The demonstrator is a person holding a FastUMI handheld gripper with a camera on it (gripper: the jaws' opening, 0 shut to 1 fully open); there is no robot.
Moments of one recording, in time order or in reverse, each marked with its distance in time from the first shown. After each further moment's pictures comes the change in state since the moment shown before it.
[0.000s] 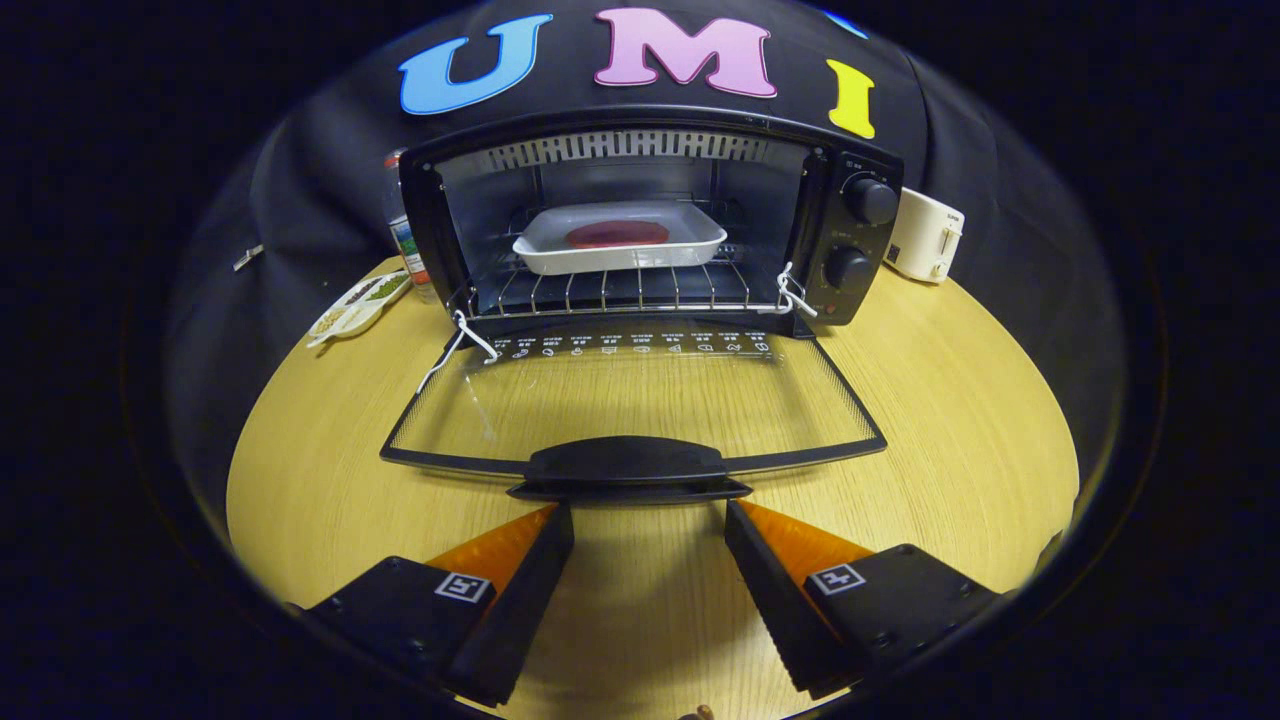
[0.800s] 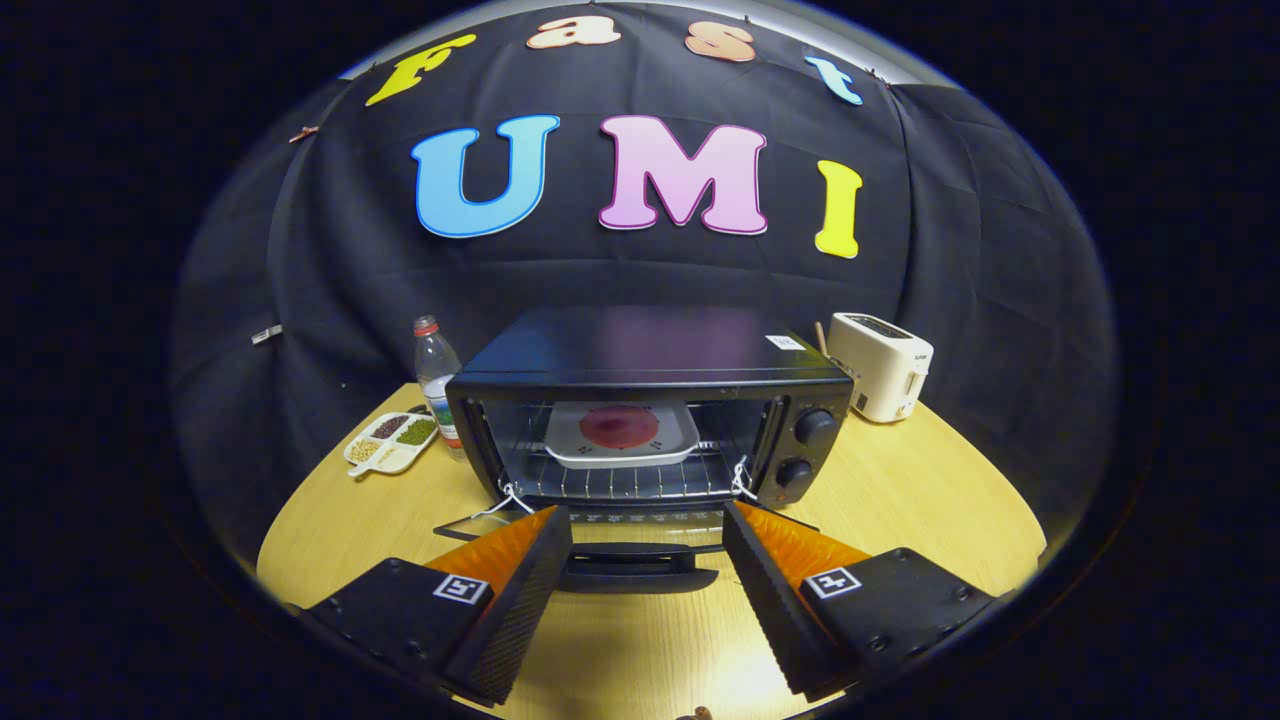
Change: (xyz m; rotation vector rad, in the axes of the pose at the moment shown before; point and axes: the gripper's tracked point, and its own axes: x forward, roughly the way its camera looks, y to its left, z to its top) arm -0.072 -0.003 0.126 -0.019 -0.301 -0.001
